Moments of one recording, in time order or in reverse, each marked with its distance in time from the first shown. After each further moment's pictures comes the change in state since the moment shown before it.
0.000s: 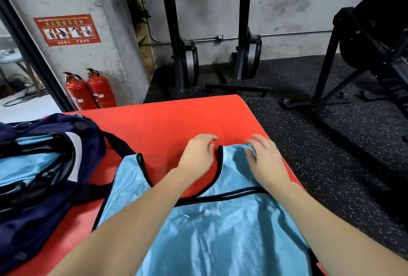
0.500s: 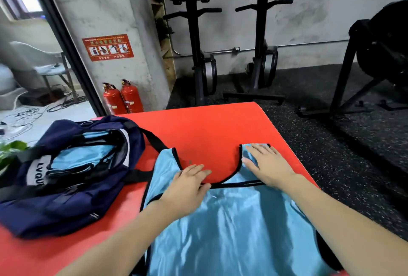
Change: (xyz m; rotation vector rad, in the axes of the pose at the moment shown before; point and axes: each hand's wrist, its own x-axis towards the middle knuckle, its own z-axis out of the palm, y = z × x) left_hand -0.148 -0.004 -0.093 0.311 -0.322 -0.073; right_hand -0.026 -0.051 -0.027 -0.248 -0.450 -0.121
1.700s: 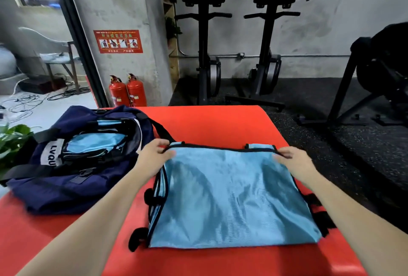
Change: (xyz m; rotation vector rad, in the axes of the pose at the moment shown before) left_hand -0.010 -0.100 -0.053 -0.736 0.324 -0.480; right_hand -0.019 0.039 -0.011 0.722 0.257 0.386
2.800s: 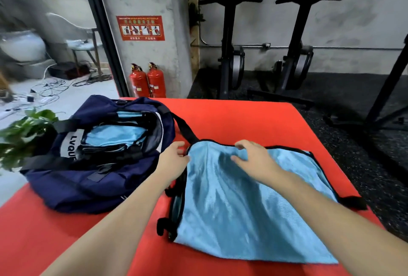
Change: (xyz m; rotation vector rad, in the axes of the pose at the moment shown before) left_hand 0.026 -0.025 0.011 0.039 0.048 -0.118; right_hand -0.002 -0.111 0.150 -0.319 -0.301 -0.451
